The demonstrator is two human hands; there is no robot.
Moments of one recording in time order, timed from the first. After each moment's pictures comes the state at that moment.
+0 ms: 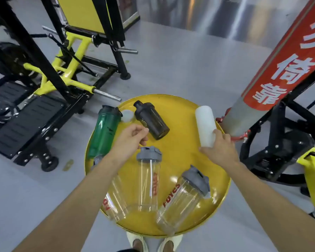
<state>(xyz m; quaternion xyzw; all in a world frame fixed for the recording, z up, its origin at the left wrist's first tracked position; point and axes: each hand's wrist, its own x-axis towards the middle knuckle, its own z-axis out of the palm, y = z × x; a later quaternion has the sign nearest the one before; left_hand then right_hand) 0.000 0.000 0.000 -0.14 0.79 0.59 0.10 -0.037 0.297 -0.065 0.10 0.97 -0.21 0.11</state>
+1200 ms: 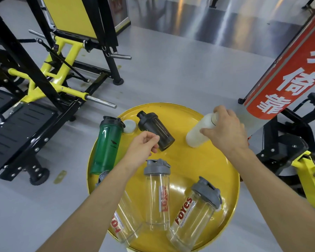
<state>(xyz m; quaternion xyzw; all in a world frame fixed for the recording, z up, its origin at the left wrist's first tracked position) -0.033 -0.010 -0.013 -0.12 0.75 0.63 0.13 -0.078 0.242 0.023 0.06 0.98 -0.19 -0.05</state>
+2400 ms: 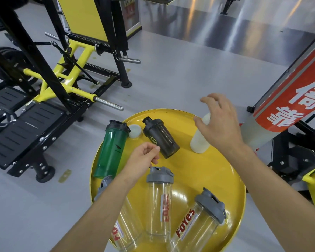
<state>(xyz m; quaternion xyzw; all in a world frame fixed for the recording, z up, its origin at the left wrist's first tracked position) -0.026 -0.018 -0.023 -0.15 0.74 0.64 0.13 -0.110 0.210 0.050 -0.11 0.96 -0.20 -0.16</state>
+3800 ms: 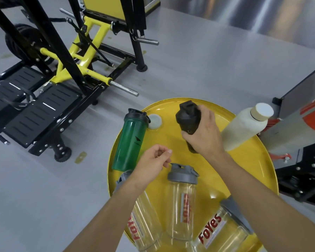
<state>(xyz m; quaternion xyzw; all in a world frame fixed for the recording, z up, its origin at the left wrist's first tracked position) -0.016 -0.052 -0.054 -0.19 0.72 0.65 0.16 -0.126 0.119 -0.062 -0.09 0.94 -0.31 -0.06</state>
